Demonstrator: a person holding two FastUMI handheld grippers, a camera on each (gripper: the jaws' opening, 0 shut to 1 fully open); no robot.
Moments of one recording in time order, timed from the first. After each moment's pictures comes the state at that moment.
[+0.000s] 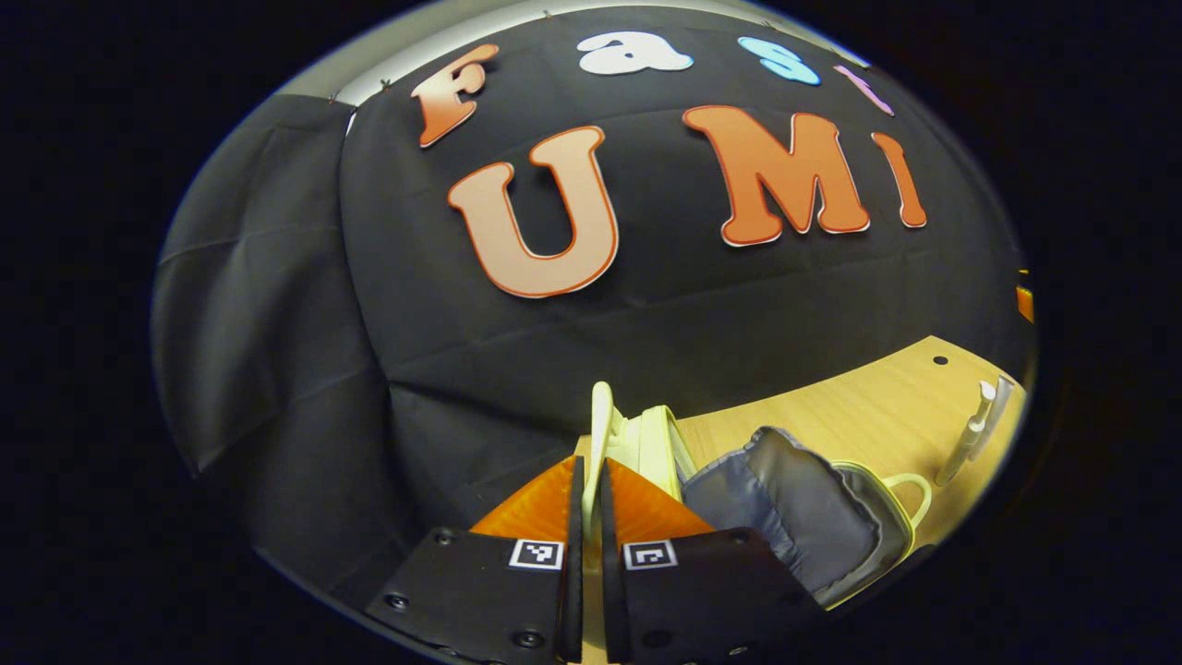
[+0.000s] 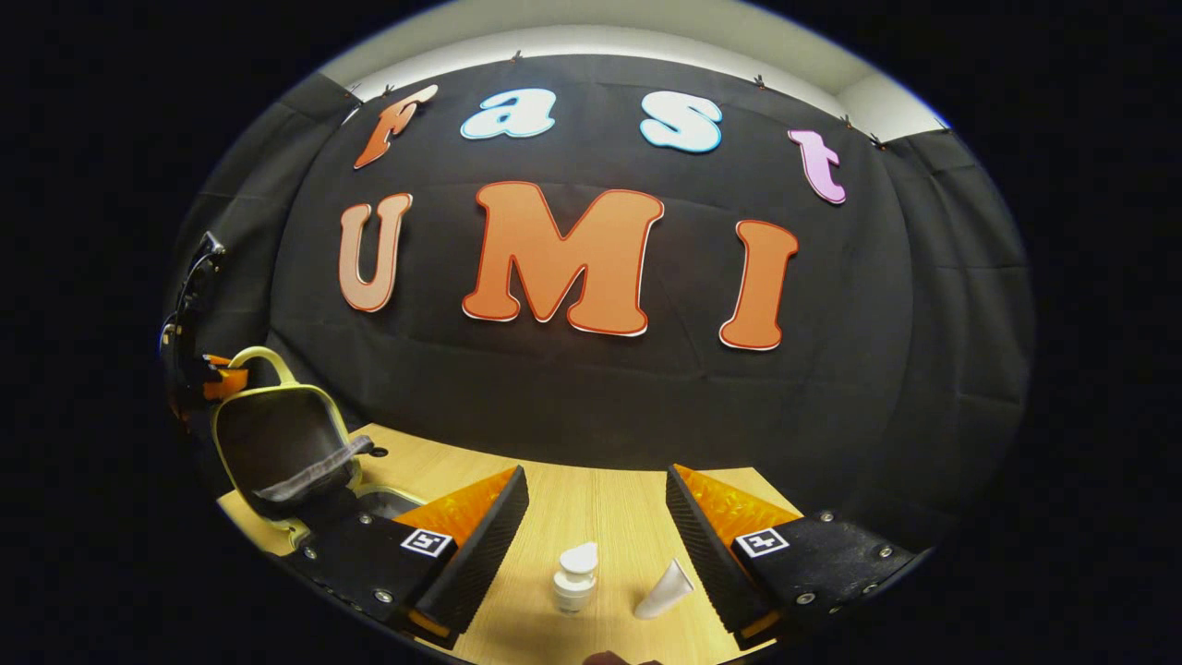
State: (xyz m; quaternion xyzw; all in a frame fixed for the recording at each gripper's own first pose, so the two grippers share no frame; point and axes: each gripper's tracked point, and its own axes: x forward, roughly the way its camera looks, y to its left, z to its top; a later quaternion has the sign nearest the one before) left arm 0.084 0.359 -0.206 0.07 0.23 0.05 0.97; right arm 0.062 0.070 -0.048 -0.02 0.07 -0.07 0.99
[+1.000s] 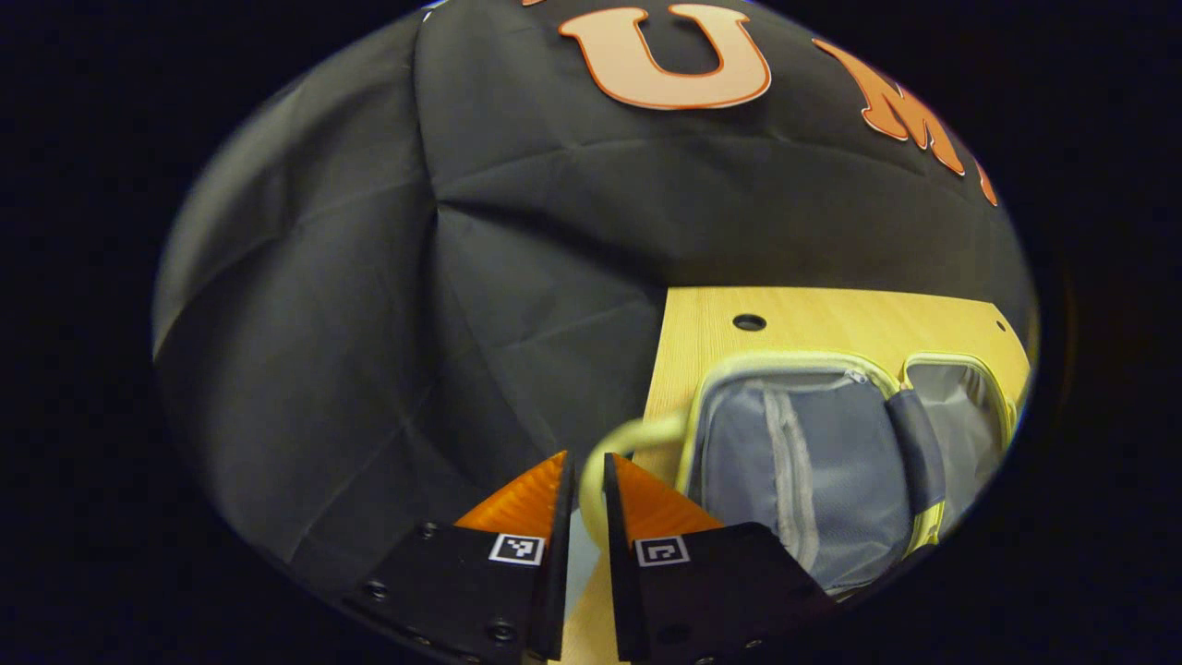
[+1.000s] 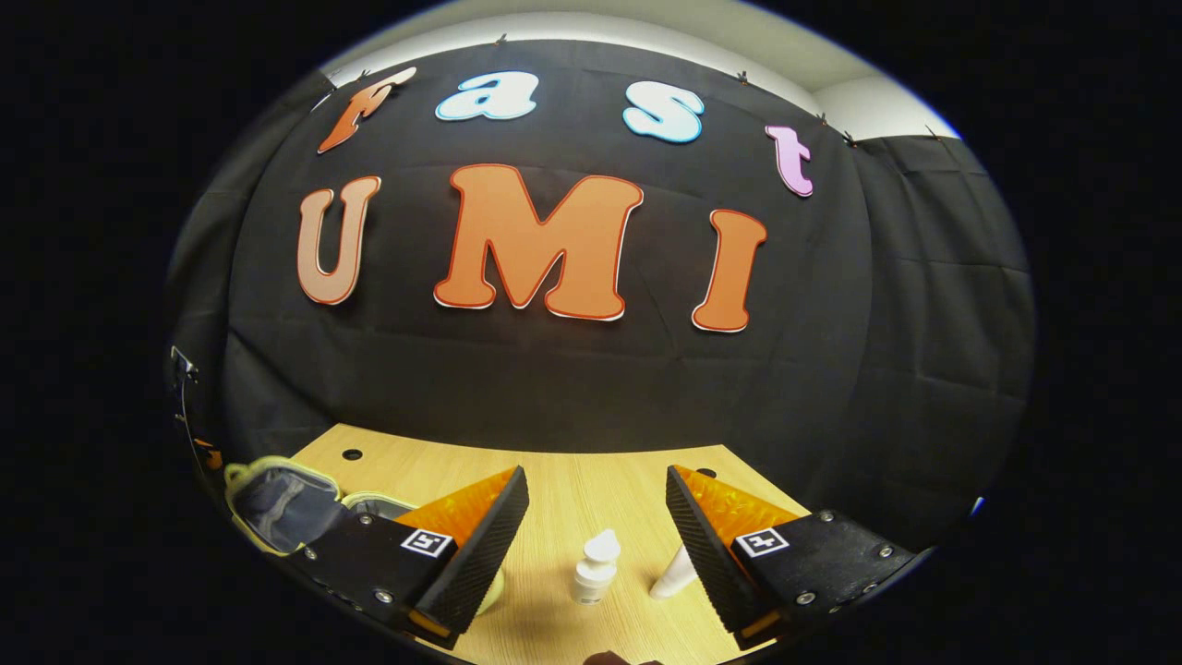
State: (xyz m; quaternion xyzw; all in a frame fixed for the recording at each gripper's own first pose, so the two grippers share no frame) left arm 0.081 0.484 -0.399 0.03 0.36 0.13 0.92; right arm 0.060 0.092 -0.047 -0.02 0.11 -0.14 0.98
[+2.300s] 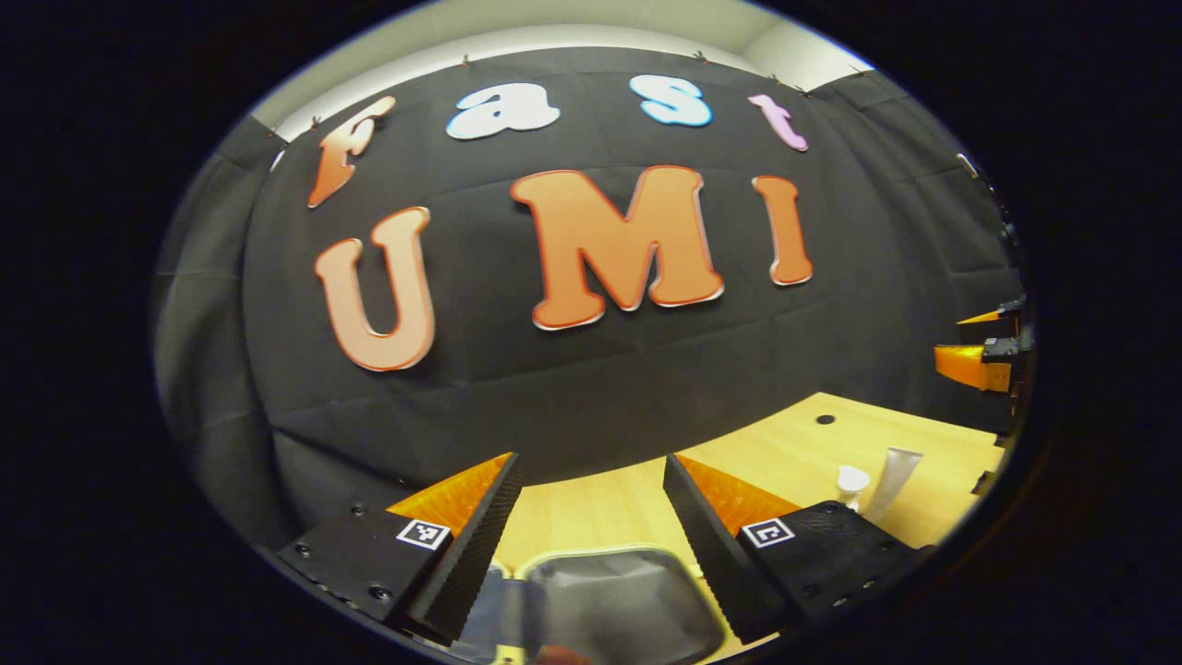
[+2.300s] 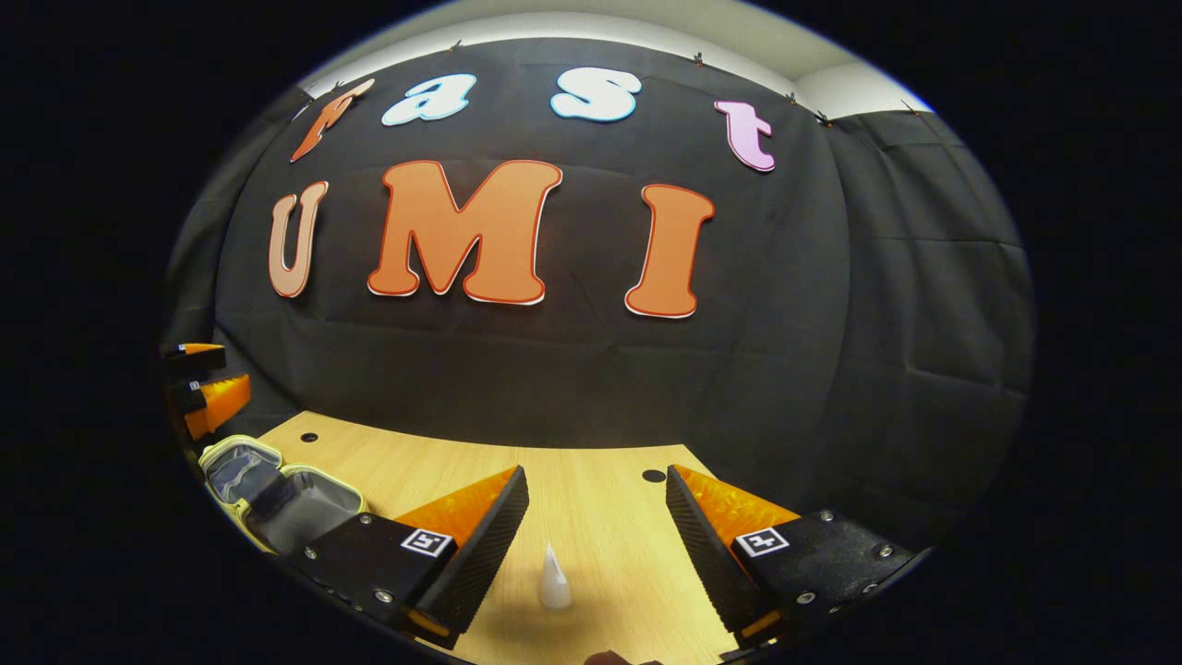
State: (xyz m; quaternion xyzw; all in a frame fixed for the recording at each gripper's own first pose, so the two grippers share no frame) left arm 0.121 0.031 -0.159 0.05 0.12 -0.12 0.98; right arm 0.046 -0.060 -0.074 -0.02 0.10 -0.14 0.98
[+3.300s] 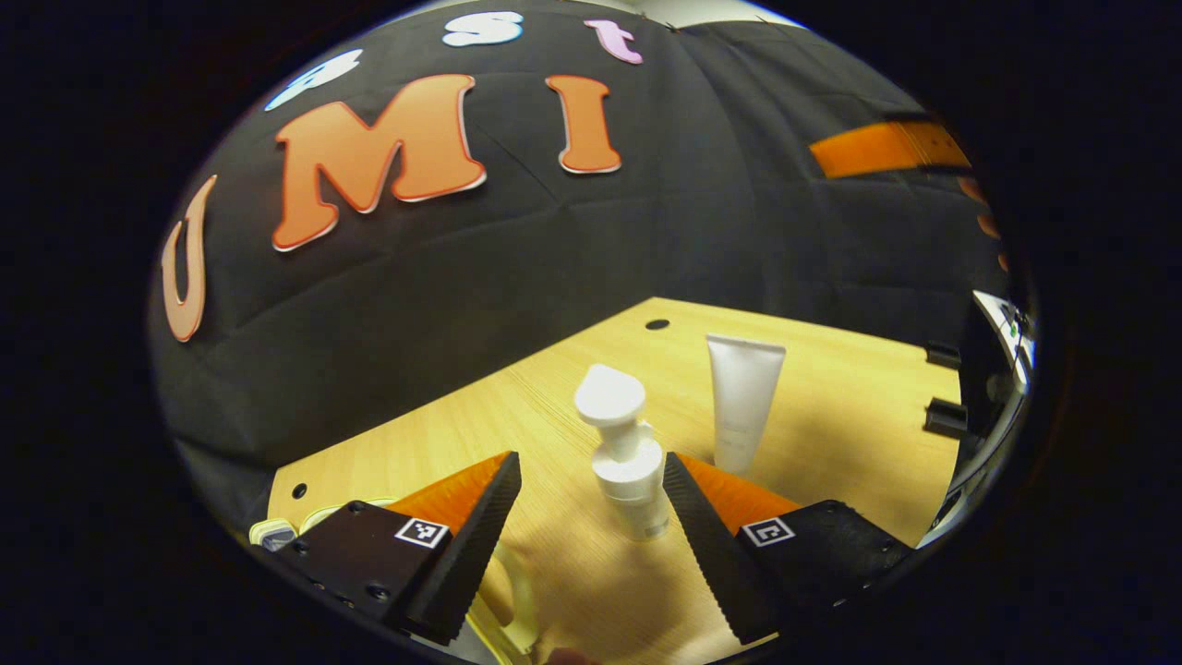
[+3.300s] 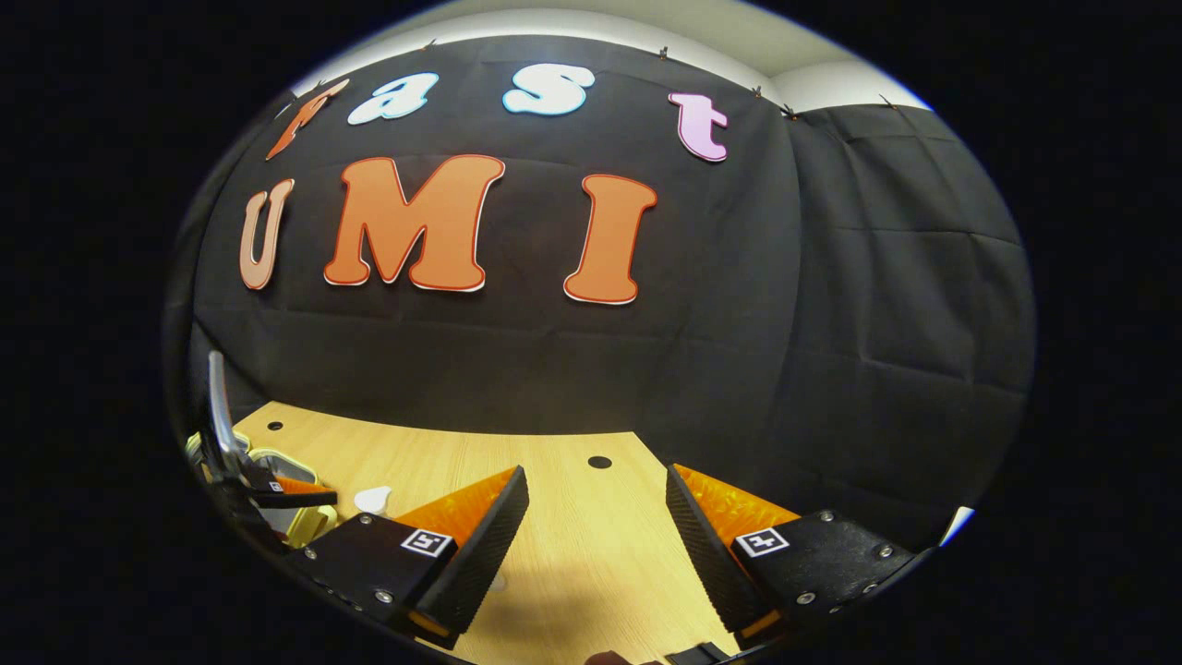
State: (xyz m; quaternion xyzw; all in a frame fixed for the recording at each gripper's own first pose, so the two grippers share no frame) left arm 0.073 -0.203 -0.333 0.11 0.24 -0.33 0.91; right arm 0.003 -0.126 -0.087 -0.02 0.12 -0.20 0.97
